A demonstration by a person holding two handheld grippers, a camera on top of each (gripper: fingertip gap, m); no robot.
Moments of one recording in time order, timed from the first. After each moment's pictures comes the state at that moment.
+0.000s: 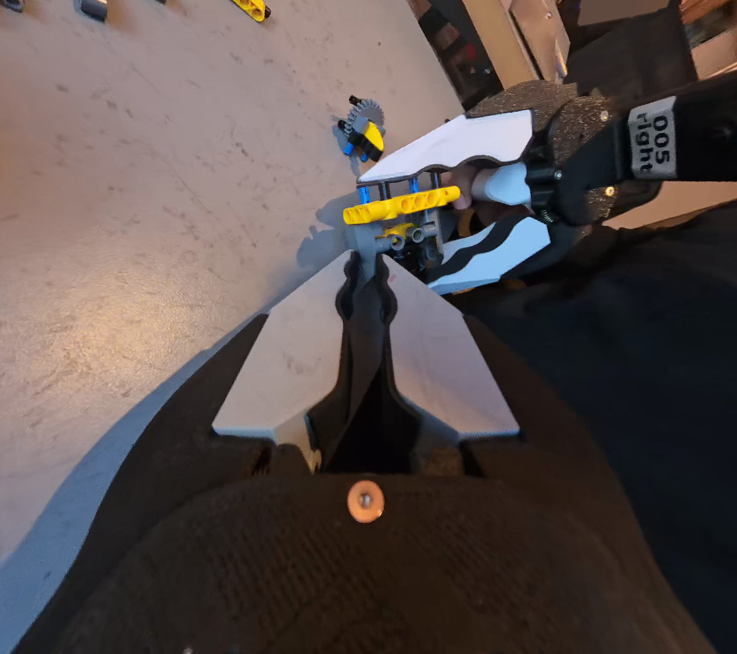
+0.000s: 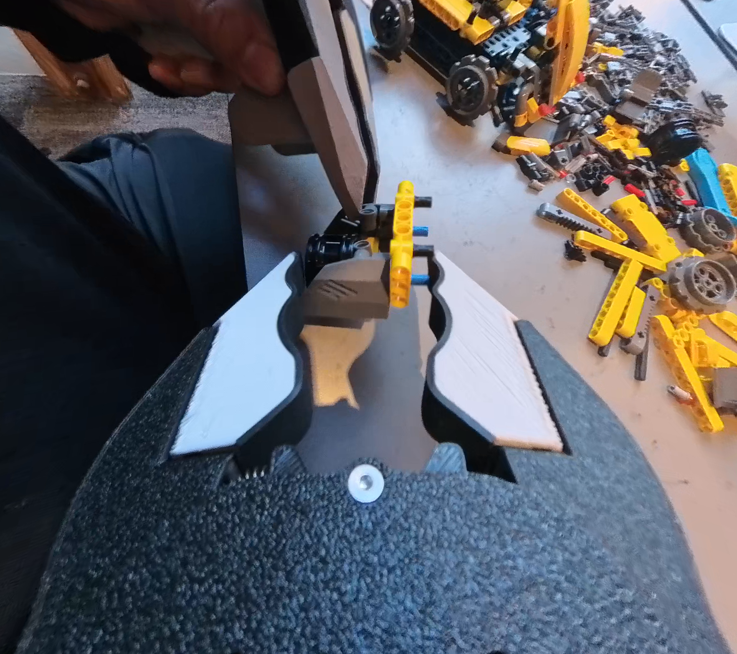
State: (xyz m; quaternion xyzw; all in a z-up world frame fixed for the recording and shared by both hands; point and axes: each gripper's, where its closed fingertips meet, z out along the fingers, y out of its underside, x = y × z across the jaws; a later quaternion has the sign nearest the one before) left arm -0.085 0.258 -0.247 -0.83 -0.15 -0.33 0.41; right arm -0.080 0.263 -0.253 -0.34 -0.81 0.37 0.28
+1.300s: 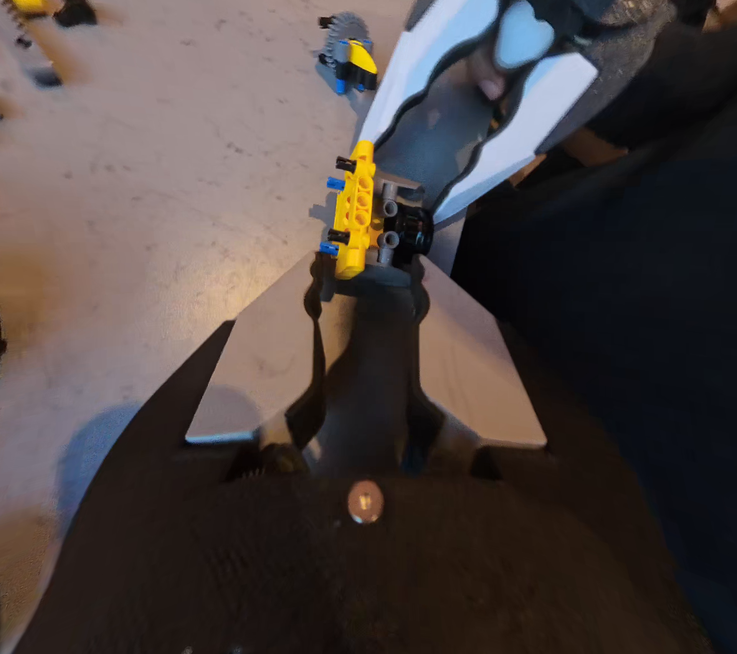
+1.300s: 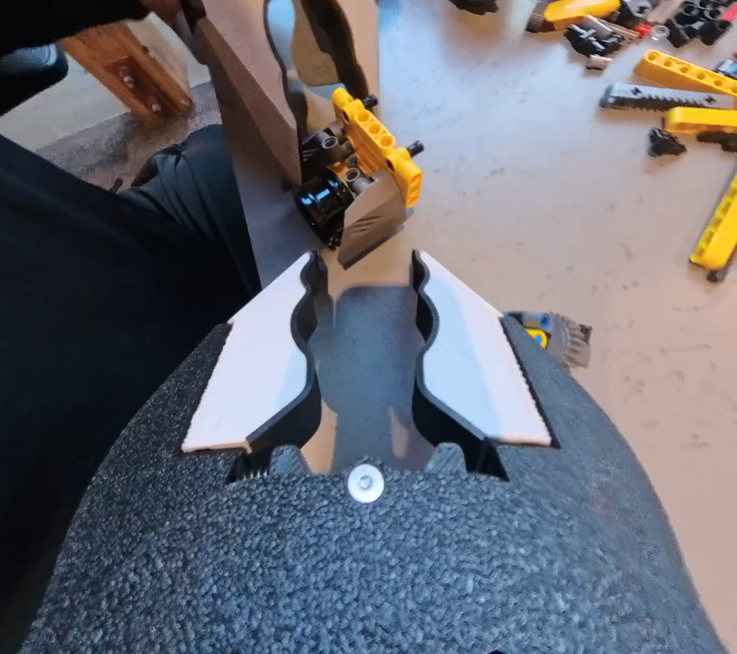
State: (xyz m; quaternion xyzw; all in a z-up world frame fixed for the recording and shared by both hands) left arm -0.094 0.243 -0.265 -0.90 0.05 -0.27 0.35; right arm -0.073 0.270 -0.273 -0.46 -0.80 0.38 0.14
